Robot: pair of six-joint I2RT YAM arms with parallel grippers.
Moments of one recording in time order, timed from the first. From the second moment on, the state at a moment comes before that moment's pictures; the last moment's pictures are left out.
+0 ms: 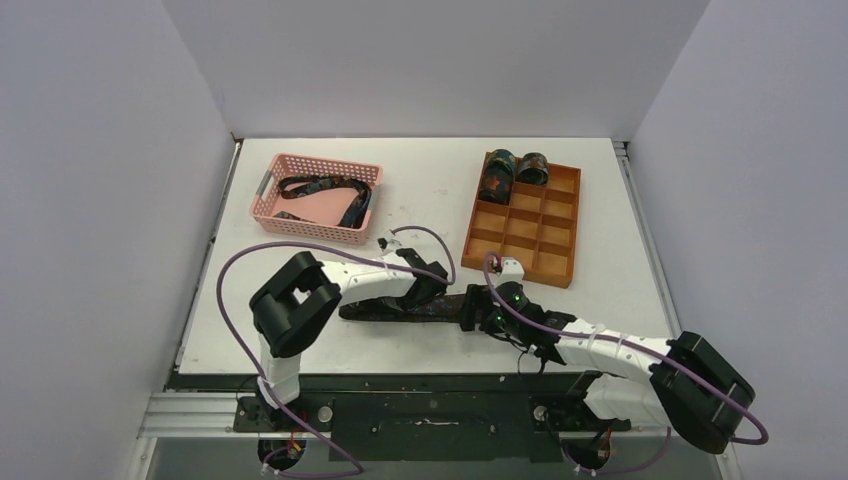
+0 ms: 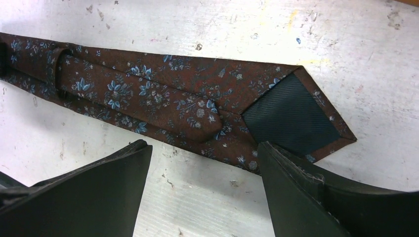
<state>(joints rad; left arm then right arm) -0.94 1.89 1.23 -1.22 -0.88 -1.02 0.79 1.16 0.36 0.08 0.15 0.65</state>
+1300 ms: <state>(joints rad) -0.83 1.11 0.87 -0.73 -0.46 -0.82 0.70 1.08 0.38 0.07 -0.10 0.55</state>
